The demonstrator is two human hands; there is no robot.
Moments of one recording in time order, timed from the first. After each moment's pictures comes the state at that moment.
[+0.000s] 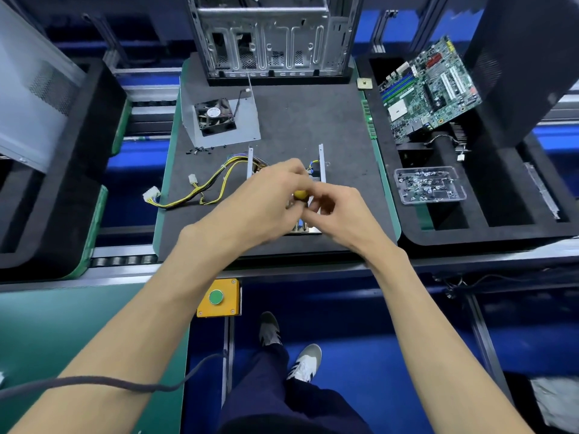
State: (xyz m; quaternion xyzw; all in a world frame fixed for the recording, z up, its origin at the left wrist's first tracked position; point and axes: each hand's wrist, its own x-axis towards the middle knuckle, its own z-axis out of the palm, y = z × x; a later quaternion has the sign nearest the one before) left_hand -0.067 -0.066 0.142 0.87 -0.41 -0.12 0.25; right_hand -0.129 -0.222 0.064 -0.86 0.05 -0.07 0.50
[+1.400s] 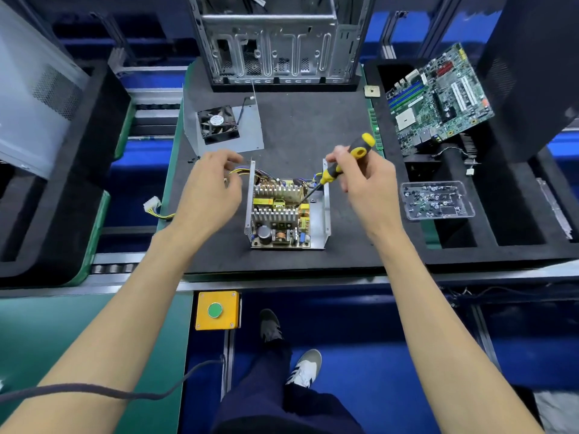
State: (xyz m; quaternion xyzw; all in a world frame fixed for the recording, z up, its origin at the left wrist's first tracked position) left_hand 0.009 -0.028 0.090 0.92 -0.17 -0.04 0.35; right_hand -0.091 -0.245 0.097 -0.72 0.17 -0.21 0.64
